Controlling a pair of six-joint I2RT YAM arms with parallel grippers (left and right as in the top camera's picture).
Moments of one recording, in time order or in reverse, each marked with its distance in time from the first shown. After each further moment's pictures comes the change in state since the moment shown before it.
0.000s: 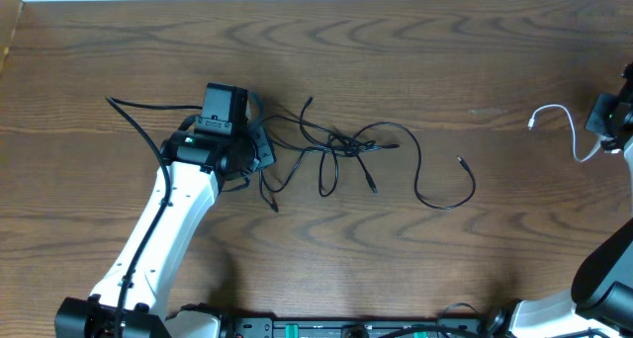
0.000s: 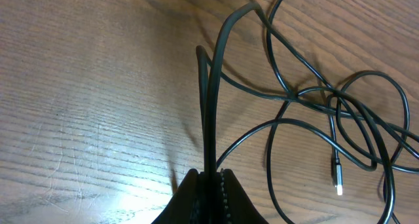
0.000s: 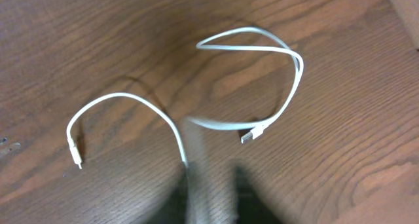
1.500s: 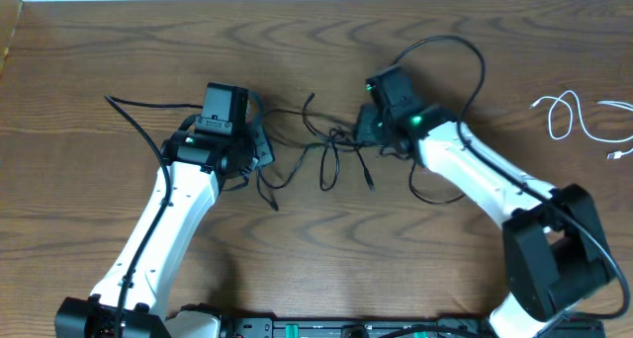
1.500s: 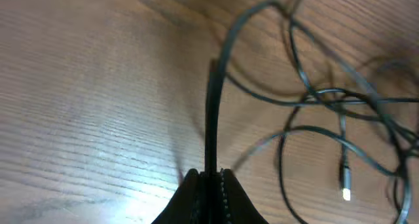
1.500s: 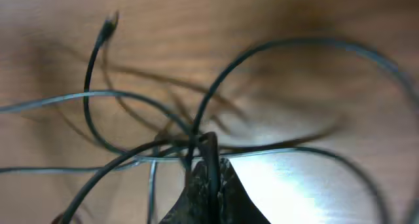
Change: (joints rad) left arm -0.001 0.000 0.000 0.010 -0.047 0.000; right arm 0.964 0.094 -0.024 0.056 -0.143 0.755
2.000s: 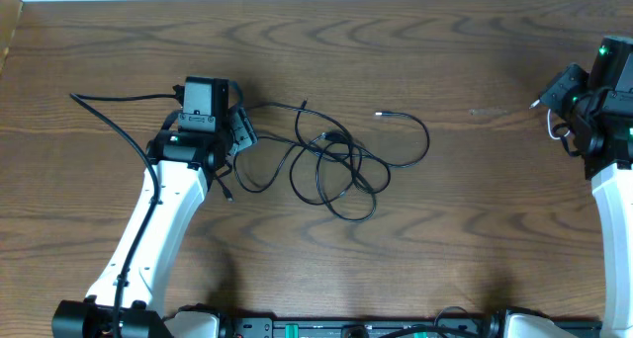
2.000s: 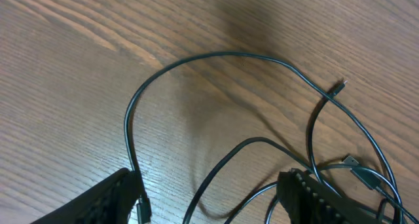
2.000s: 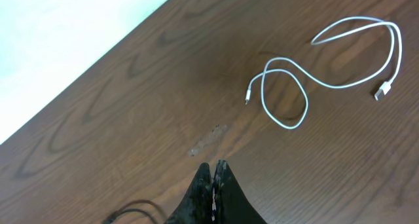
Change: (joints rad) left arm 0.076 0.000 0.000 0.112 -0.193 0.002; right arm -0.641 -0.455 0.058 -0.268 0.142 -0.137
